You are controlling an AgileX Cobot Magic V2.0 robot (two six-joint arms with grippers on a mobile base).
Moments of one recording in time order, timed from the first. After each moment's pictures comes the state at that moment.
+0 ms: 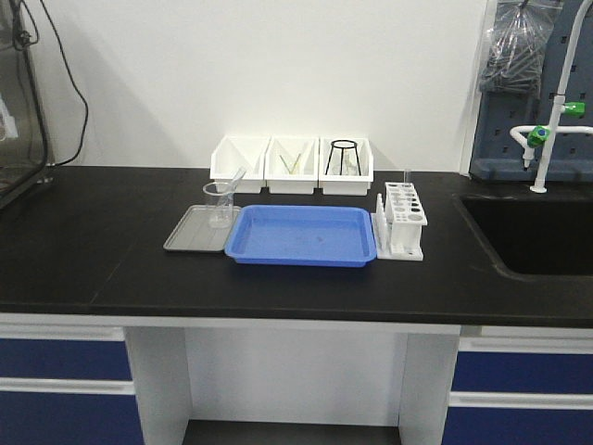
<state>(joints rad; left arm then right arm) -0.23 -0.01 0.03 0.04 0.18 -0.03 0.17 -0.01 0.03 -0.02 0.09 0.02</state>
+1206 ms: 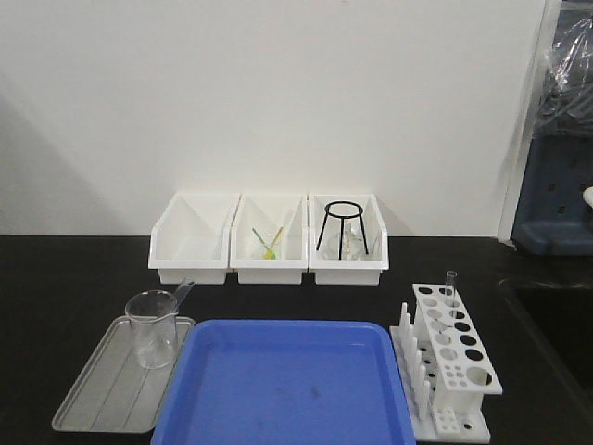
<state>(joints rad) -0.23 -0.01 0.03 0.04 0.18 -0.03 0.17 -0.01 0.03 -0.02 0.09 0.02</state>
